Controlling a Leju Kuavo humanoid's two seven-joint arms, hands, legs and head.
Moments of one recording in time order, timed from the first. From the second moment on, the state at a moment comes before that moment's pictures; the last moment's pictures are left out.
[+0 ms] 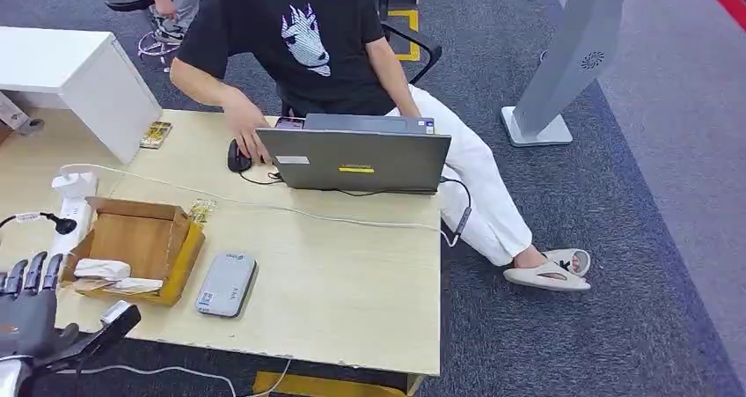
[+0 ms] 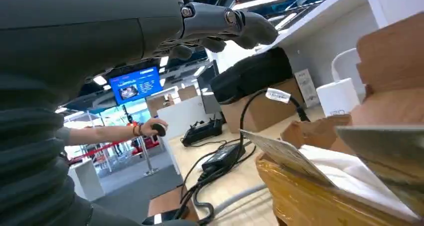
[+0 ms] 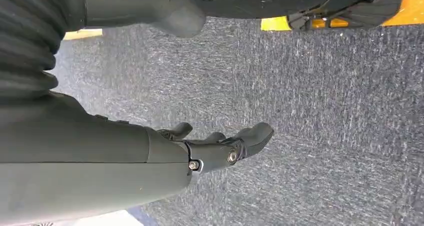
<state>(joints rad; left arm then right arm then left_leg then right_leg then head) 0.28 0.24 0.53 -1.53 -1.43 0.27 0.06 0.30 0.27 -0.40 -0.86 0.88 0.05 0.25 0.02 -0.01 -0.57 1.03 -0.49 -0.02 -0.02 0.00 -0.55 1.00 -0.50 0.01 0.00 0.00</state>
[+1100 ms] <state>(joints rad) 0.22 0.44 0.08 -1.51 -1.29 0.30 0.17 0.30 0.25 -0.32 -0.83 0.79 0.01 0.26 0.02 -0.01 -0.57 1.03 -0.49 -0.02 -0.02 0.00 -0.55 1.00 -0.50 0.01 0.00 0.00</state>
